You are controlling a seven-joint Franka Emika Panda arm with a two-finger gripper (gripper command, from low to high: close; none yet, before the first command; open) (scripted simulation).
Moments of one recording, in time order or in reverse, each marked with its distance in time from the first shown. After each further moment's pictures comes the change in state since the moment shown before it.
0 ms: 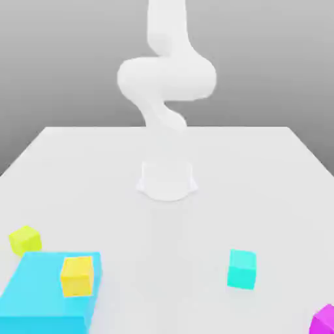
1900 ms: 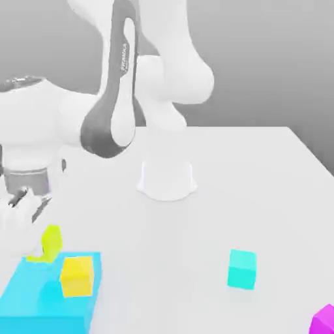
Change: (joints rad) arm -0.373 0.781 0.142 -0.265 0.081 0.411 0.768
